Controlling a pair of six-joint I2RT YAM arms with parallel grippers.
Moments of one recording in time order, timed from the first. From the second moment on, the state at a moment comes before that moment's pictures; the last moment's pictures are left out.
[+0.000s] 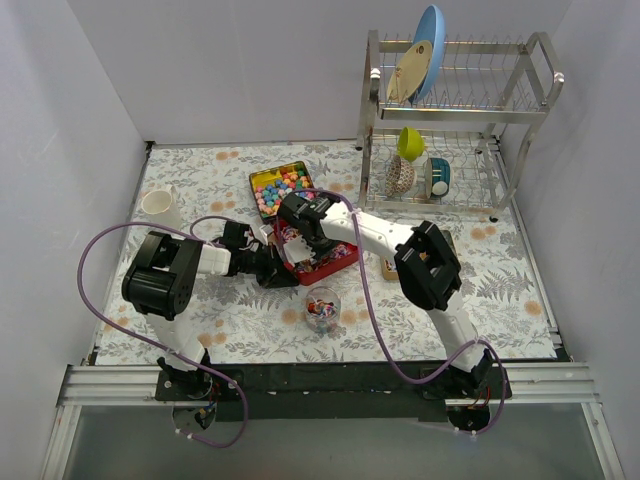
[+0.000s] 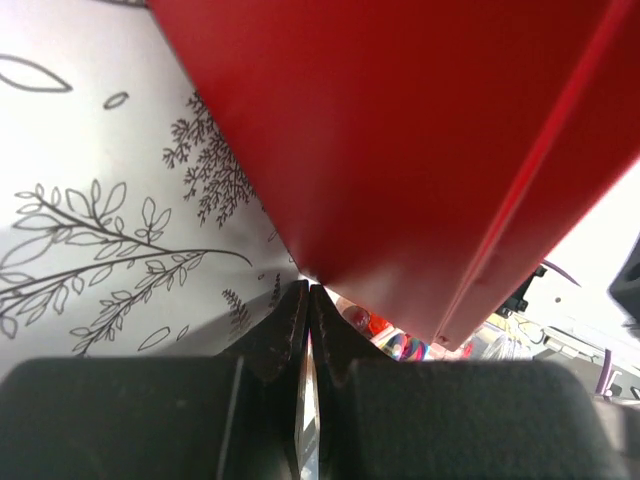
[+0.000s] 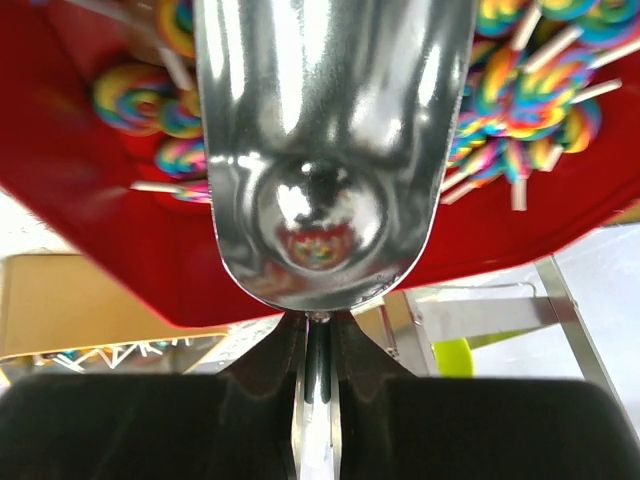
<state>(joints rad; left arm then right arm) -0.26 1.80 0.68 0.13 0.86 -0.70 0.92 2.19 1.86 -1.10 0.37 -1.28</state>
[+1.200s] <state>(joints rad) -0.25 1.77 0.72 -0.04 0.85 -0.55 0.82 2.21 1.91 -1.19 -0.13 -0.72</state>
